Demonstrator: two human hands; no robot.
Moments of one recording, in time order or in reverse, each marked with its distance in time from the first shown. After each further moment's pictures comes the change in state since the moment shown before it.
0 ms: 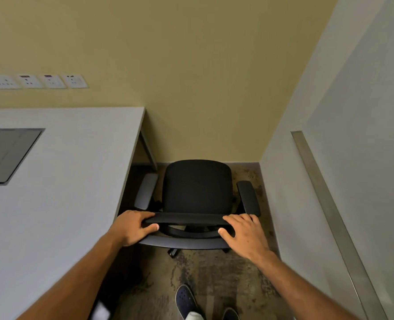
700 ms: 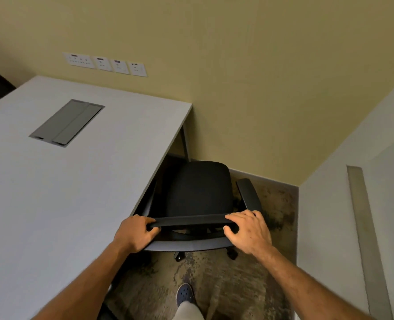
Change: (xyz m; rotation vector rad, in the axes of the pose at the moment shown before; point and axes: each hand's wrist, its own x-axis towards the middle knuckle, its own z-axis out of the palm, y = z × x) left_hand -0.040 0.019 0.026 -0.075 0.199 -0.376; right_hand 0.093 0.004 -0.010 -0.069 0.075 -0.342
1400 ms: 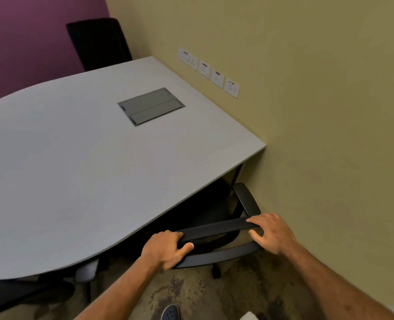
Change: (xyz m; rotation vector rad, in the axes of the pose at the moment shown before) left_hand 0.081 0.054 -0.009 -0.209 0.099 -0.383; right_hand 0.317 0.035 -0.032 -0.101 -0.263 -0.654
